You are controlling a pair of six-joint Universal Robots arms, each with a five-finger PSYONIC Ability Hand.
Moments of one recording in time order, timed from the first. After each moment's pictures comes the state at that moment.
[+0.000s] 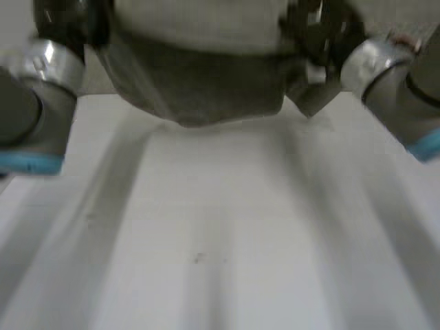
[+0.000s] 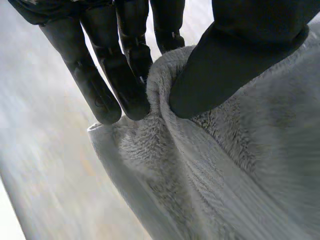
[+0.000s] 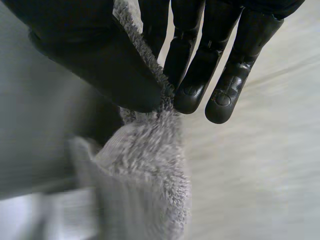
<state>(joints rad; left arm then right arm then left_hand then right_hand) 4.36 -1.87 -1.25 3.63 -1.51 3.42 1.95 -1.10 0.90 -0.06 1.21 2.35 1.16 1.22 1.22 1.22 1.03 0.97 1.17 1.18 1.19 0.99</state>
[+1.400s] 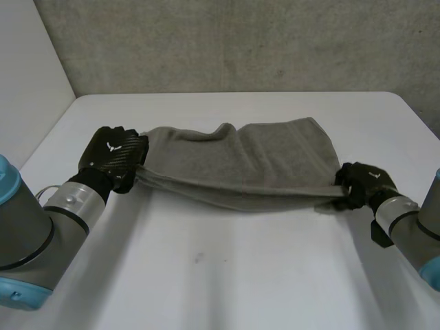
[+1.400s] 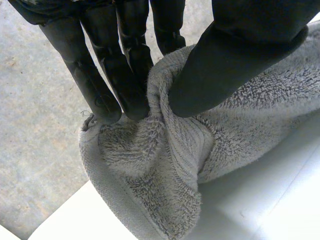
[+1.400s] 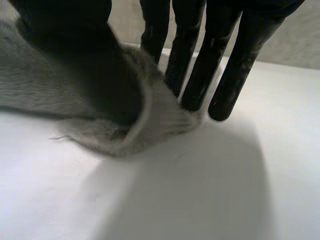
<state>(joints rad) 4.39 -1.77 -1.86 3.56 -1.39 3.53 1.67 -1.04 1.74 -0.35 1.33 3.17 1.16 1.22 1.22 1.22 1.03 0.90 1.05 1.03 1.03 0.82</state>
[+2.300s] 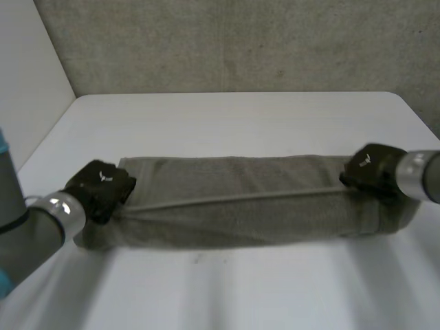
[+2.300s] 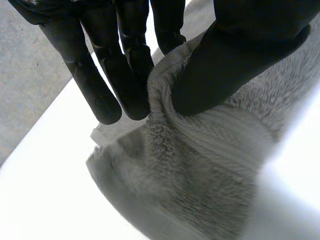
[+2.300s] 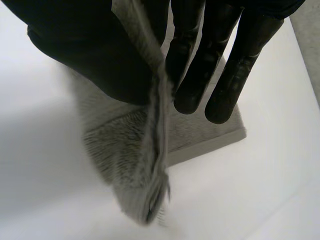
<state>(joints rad) 4.47 -1.78 -1.75 3.06 -1.38 3.83 1.74 -1.16 1.25 0.64 1.35 2.04 1.16 1.22 1.22 1.22 1.03 0.98 1.18 1.18 1.19 1.00</state>
